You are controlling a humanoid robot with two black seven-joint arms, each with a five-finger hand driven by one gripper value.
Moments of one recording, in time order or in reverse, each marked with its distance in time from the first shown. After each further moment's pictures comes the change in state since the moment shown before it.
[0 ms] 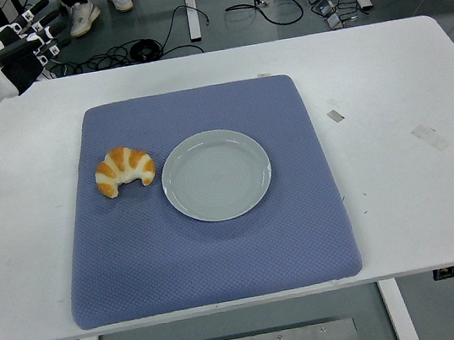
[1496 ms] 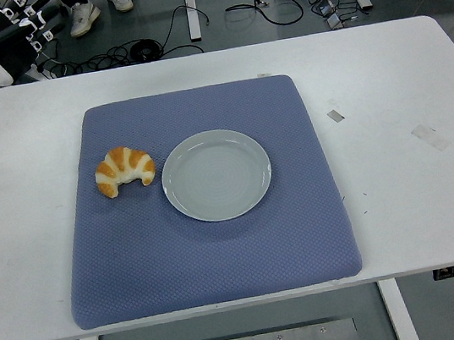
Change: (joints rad) left arm -0.023 0.003 -0.017 -0.002 0.017 0.005 -0.008; right arm 0.000 0.000 0.000 0.000 0.000 0.000 0.000
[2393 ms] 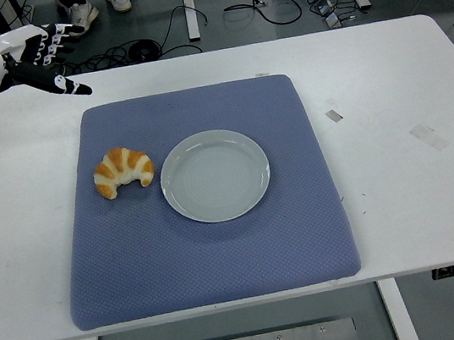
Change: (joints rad) left arm -0.119 0.300 0.308 -0.554 0.699 0.178 0.143; right arm 0.000 0.000 0.000 0.000 0.000 0.000 0.000
